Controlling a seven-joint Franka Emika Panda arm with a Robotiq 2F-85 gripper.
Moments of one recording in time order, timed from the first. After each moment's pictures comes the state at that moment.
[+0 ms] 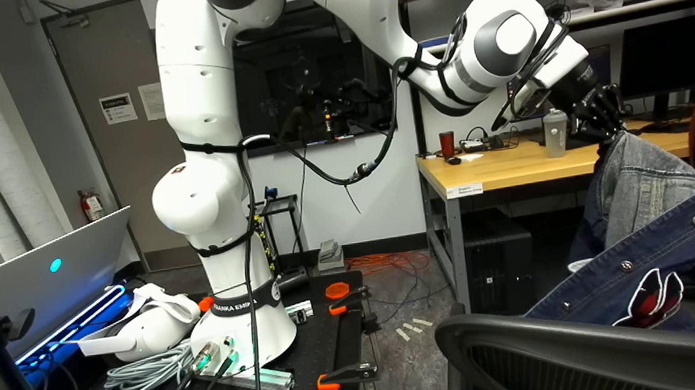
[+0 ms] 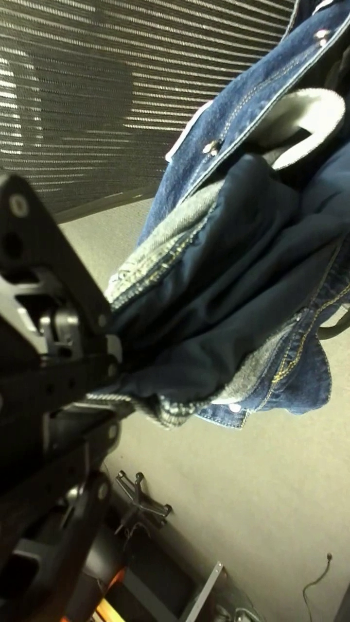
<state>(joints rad) 0.11 0.20 -0.05 -2.05 -0.52 2.85 1.59</state>
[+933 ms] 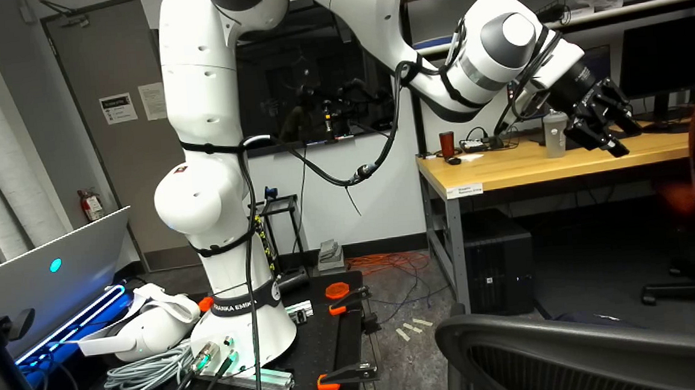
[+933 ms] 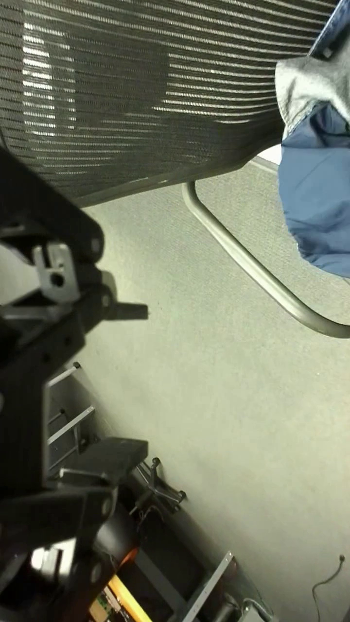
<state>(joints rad) 0.15 0.22 -0.08 -2.02 -0.74 2.85 1.74</state>
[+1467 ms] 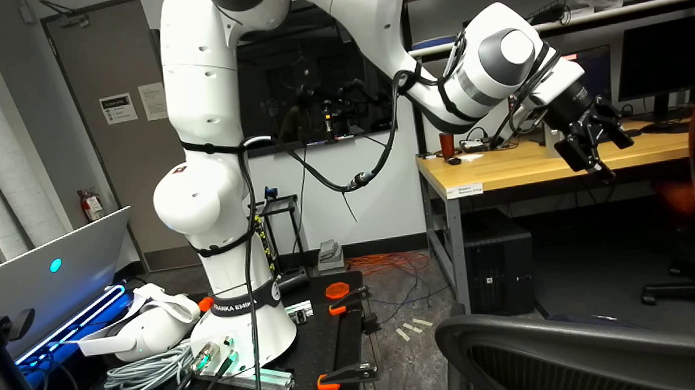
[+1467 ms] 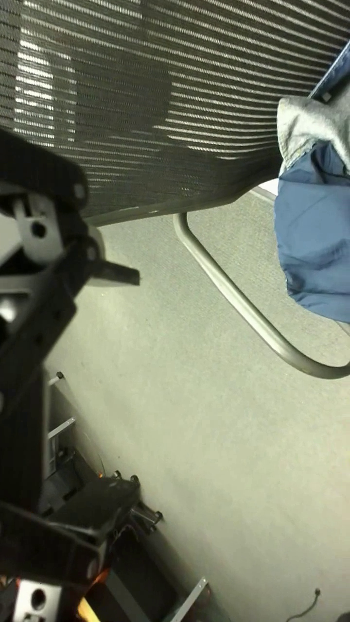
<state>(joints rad) 0.13 0.23 -0.08 -2.08 -0.71 2.85 1.66</state>
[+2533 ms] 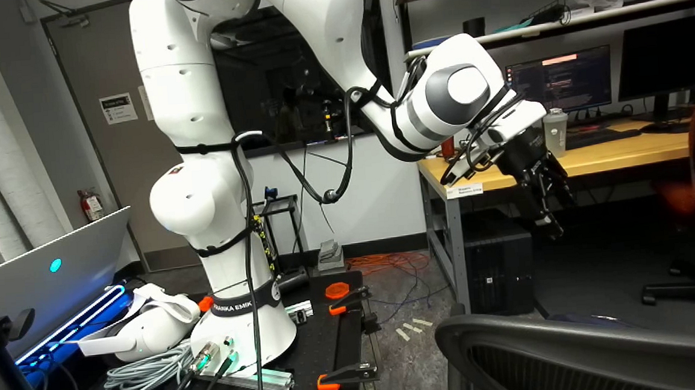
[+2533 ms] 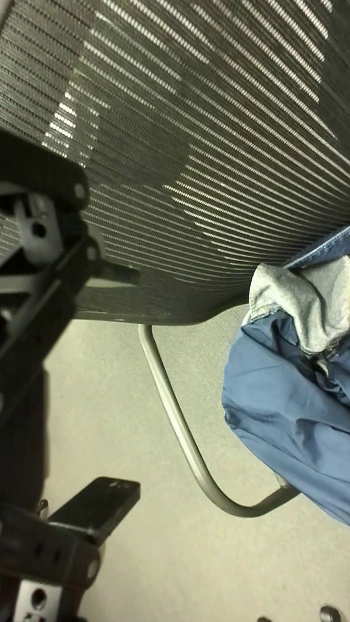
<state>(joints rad) 0.07 0.05 -0.12 -2.42 -0.74 2.87 1.38</state>
